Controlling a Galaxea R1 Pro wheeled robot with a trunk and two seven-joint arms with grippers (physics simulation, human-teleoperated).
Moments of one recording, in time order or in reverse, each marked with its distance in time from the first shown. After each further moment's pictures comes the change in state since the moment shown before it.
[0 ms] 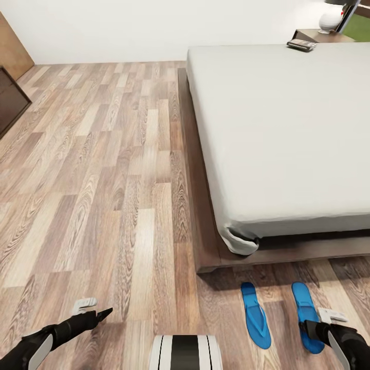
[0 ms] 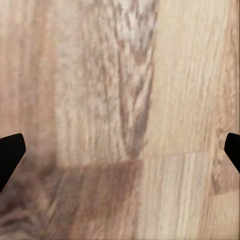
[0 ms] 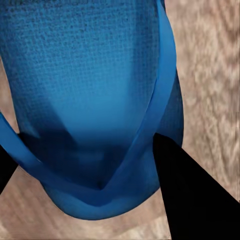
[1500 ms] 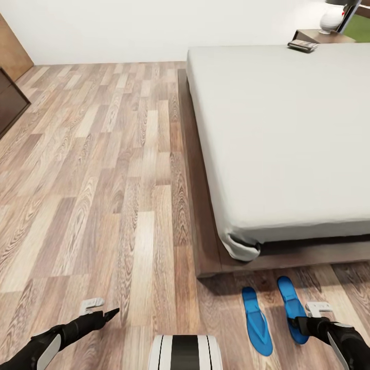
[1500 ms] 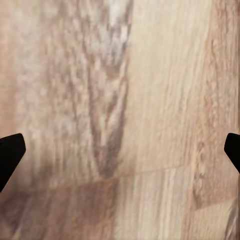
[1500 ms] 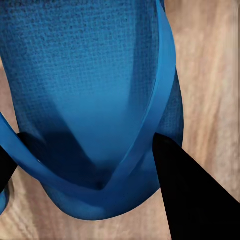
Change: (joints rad) left arm 0.000 -0.039 0.000 0.000 -0.003 -0.001 0.007; right arm -0.003 0.001 -0.001 -0.004 0.151 -0.112 0.230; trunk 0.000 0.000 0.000
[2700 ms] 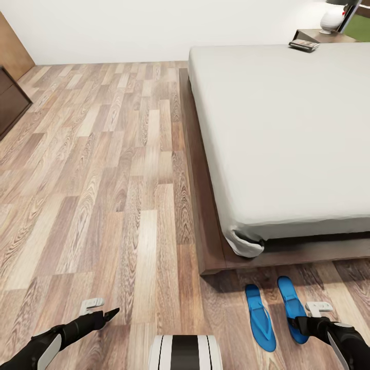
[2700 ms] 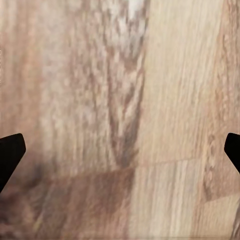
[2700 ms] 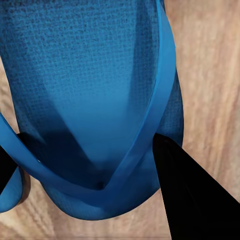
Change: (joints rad) left arm 0.000 -0.002 0.001 0.000 0.000 -0.001 0.004; right arm 0.000 0.000 0.000 -0.001 0.001 0.000 0.000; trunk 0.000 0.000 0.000
